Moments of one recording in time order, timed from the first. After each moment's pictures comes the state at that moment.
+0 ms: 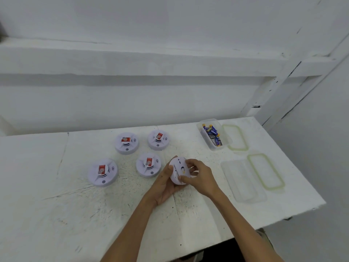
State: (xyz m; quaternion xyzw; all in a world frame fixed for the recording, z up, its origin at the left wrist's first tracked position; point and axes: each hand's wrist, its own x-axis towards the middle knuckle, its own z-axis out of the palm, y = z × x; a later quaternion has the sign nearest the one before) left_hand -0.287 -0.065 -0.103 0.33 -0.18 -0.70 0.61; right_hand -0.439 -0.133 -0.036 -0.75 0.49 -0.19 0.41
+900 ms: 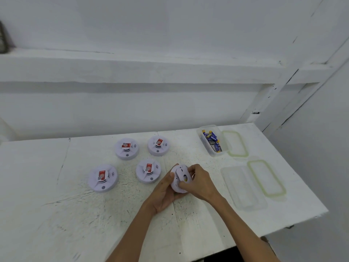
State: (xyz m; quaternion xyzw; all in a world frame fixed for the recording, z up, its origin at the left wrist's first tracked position) left_hand -0.293 -0.059 -0.091 0.33 -0.19 -0.71 0.59; right_hand -0.432 -0.135 -0.028 -0.75 0.54 -0.12 0.35
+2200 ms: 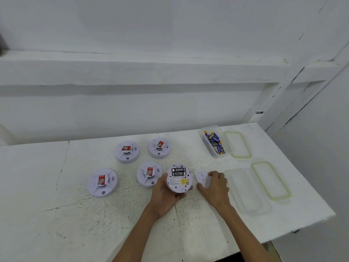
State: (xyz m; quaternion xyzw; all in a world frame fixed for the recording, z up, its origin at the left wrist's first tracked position) left_hand -0.288 -0.068 -0.100 0.28 -0.05 -0.73 0.62; right_hand -0.468 -0.152 -0.070 -0.71 0.66 -0.10 0.22
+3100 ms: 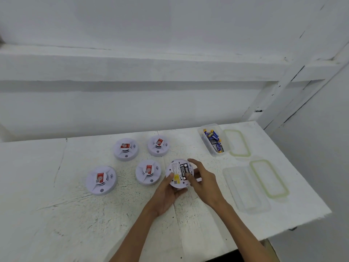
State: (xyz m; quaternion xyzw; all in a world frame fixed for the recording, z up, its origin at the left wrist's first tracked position) left_hand -0.292 -0.068 -0.099 0.36 -0.12 -0.71 0.60; right_hand -0.445 -0.141 -0.039 -0.77 0.45 -0.24 0.38
